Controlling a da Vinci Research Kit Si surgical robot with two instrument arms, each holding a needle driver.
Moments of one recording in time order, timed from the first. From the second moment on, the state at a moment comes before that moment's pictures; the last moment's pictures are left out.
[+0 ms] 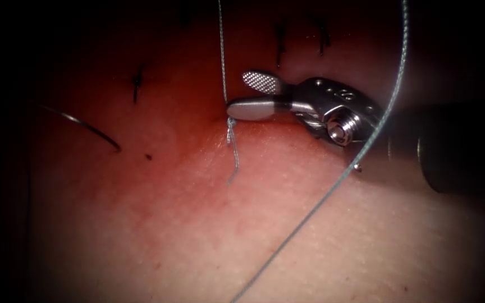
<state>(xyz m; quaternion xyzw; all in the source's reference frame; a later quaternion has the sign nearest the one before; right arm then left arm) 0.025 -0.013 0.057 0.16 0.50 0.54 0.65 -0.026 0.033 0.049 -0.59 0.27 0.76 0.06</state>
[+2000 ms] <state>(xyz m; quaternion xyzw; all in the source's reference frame) 0.032 -0.012 0.060 0.16 0.53 0.50 0.67 -0.030 0.029 0.040 -0.60 0.31 0.73 0.08</state>
